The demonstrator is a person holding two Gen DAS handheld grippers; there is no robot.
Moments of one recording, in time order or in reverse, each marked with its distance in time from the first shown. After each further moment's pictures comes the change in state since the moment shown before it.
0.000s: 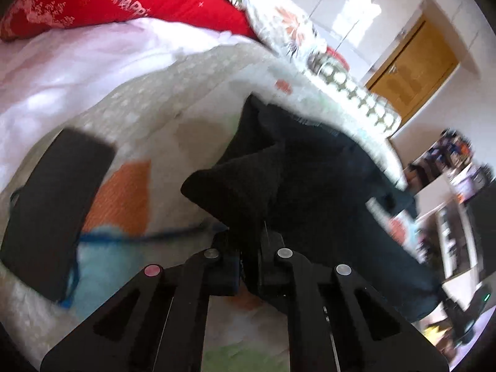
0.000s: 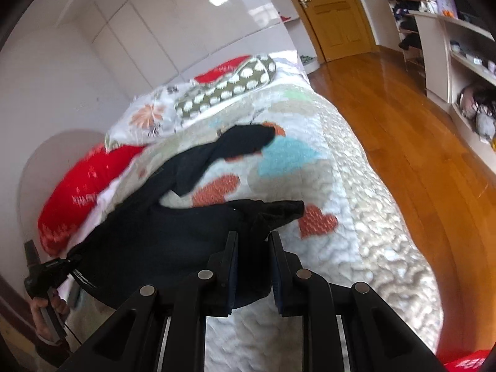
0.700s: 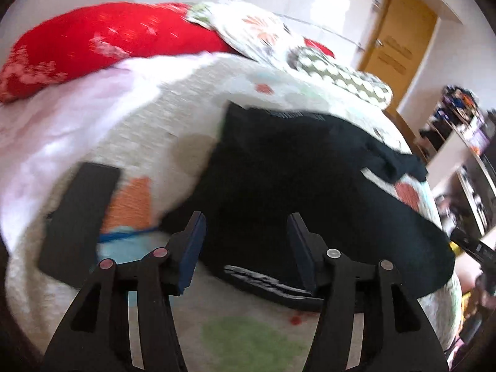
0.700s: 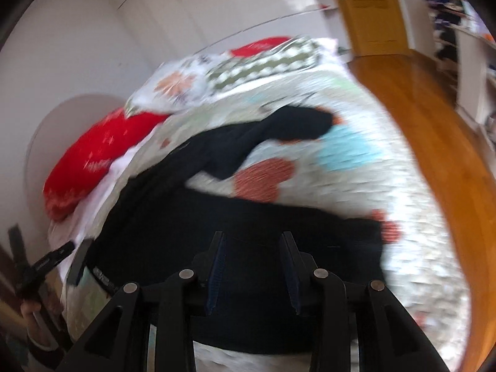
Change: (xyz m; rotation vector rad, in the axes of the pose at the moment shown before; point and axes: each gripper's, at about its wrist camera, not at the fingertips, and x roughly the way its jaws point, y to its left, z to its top) left arm -0.020 -0.050 -0.021 0.206 -0.062 0.064; right arm 0.039 0.066 0.011 -0.143 0.097 0.089
